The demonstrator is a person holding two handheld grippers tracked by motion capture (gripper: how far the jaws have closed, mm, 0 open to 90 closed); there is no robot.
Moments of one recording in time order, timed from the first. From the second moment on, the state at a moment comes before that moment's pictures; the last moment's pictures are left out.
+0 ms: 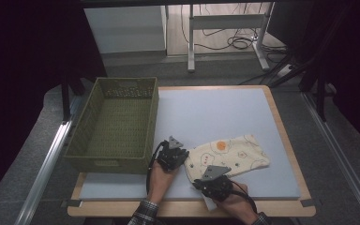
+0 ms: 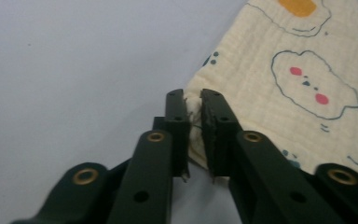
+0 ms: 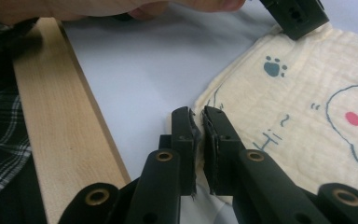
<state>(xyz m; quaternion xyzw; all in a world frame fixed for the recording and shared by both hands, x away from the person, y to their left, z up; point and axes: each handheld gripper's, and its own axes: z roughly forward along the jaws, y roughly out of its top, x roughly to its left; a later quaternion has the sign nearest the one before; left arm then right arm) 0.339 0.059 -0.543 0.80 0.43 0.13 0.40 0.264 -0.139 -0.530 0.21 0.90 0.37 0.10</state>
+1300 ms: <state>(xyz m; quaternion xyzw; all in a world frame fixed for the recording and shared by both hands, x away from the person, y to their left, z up) 0.377 -0.012 -0.491 0.81 0.36 0.15 0.45 0.284 -0.235 -0.489 0.30 0.84 0.42 0.15</state>
